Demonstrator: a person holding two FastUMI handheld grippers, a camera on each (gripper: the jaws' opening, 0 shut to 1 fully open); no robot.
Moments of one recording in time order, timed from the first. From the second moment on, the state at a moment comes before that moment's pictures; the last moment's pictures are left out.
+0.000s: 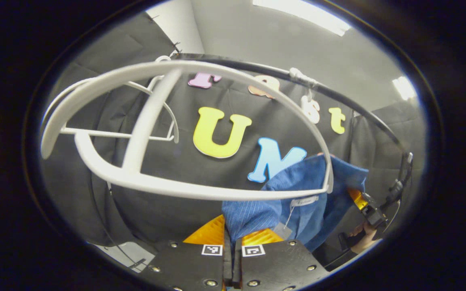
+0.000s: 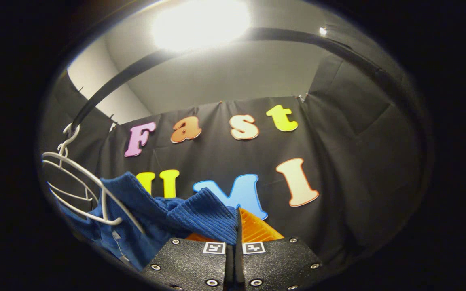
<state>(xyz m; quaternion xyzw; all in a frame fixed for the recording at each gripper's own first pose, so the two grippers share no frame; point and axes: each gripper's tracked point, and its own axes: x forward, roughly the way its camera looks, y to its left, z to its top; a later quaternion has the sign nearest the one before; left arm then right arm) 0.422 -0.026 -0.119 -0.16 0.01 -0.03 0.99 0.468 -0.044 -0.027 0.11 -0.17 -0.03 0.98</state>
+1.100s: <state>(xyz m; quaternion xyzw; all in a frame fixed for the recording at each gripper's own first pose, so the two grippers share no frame) 0.219 0.034 -0.186 -0.06 0.14 -0.11 0.98 0.218 0.085 -0.135 0.02 0.07 -0.02 1.00</state>
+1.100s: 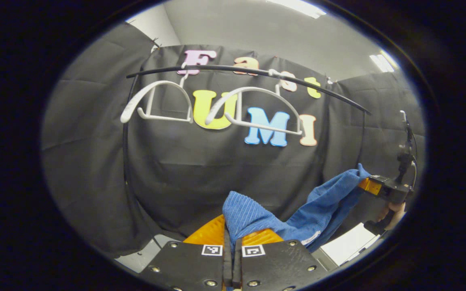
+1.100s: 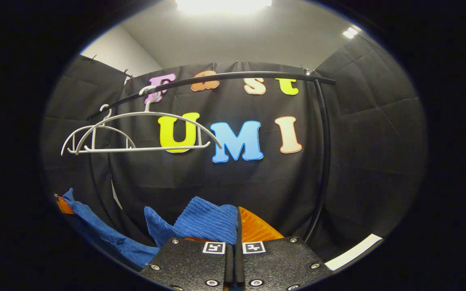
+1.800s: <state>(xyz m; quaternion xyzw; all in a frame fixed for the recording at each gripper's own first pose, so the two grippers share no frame) 0.116 0.016 -0.380 -0.10 0.29 -0.10 0.95 0.082 0.156 -0.340 0.05 0.33 -0.02 0.94</state>
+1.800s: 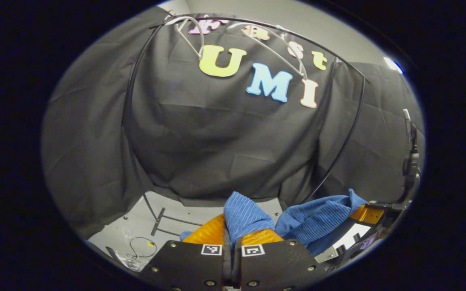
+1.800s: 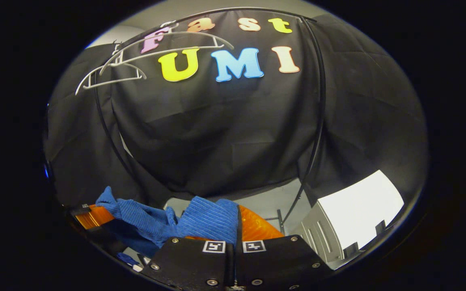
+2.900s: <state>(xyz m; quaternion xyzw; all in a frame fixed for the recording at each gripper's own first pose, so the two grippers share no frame) 0.130 -0.005 -0.468 -0.11 0.39 -0.11 0.91 0.089 0.145 -0.444 0.08 0.41 -0.06 0.91</state>
